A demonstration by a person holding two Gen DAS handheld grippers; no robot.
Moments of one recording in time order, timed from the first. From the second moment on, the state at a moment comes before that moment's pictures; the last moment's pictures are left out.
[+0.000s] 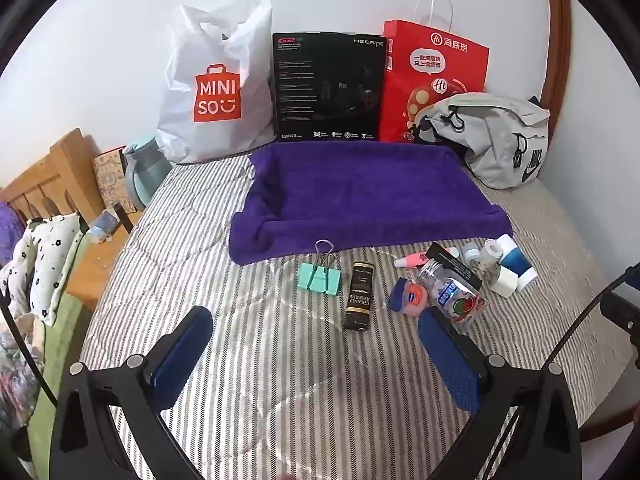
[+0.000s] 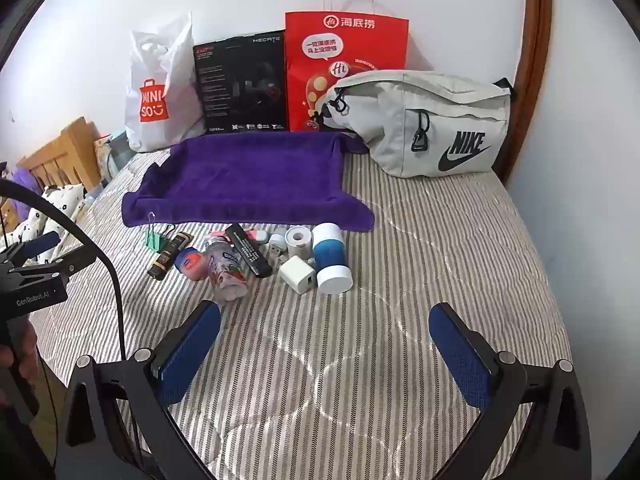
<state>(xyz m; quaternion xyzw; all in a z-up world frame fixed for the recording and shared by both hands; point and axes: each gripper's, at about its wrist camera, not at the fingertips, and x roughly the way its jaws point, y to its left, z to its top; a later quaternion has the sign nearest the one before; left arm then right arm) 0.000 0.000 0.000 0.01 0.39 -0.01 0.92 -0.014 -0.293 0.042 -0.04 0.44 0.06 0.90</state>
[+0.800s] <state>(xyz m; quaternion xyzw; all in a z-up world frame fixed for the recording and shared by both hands) -0.007 0.001 0.012 0.00 0.38 -0.02 0.92 -0.016 -0.292 0.042 -0.05 0.45 0.06 0.89</state>
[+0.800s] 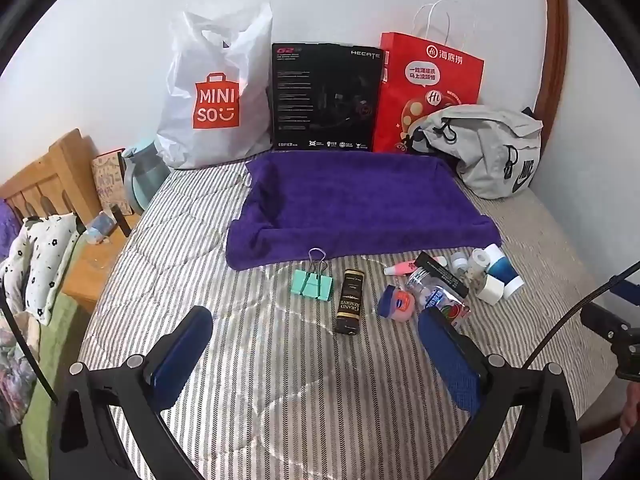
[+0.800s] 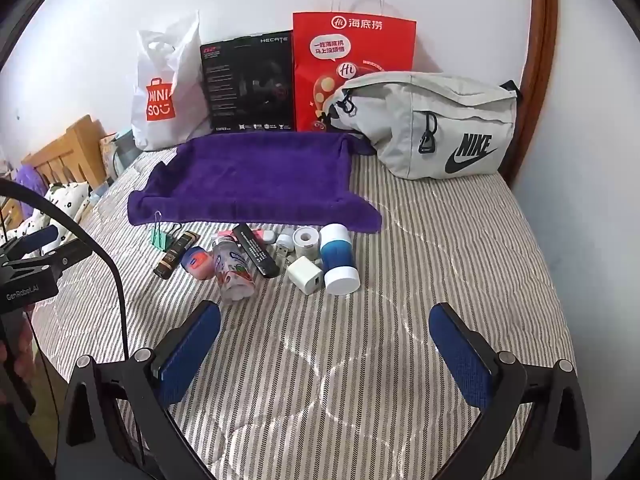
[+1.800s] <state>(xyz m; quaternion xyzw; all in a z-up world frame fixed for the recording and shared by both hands) -0.004 0.003 0.011 0.00 0.39 -0.02 0.92 -0.014 -0.284 0.039 -0.05 0.45 0.06 0.89</state>
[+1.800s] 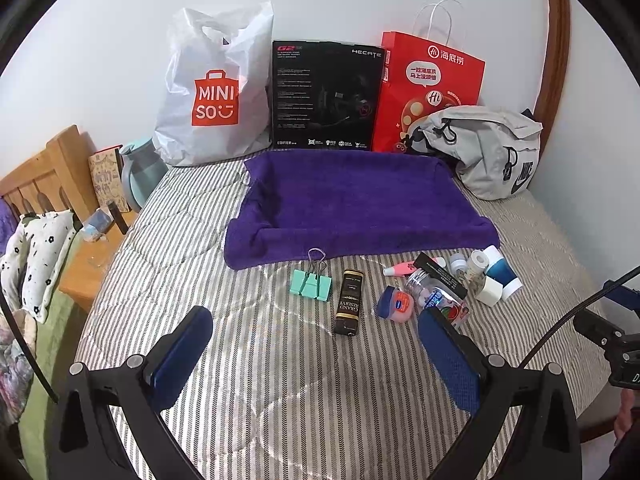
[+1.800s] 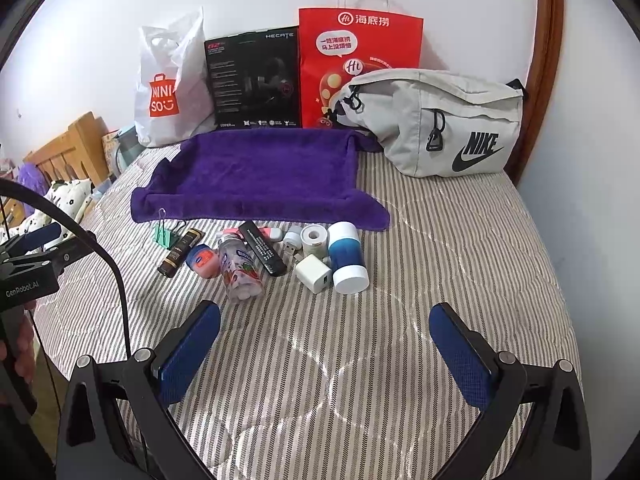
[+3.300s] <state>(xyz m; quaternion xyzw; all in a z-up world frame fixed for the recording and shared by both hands) -0.005 0.005 0.008 0.00 0.40 -0.02 0.92 -0.015 -0.286 0.040 -0.04 0.45 0.06 0.89</state>
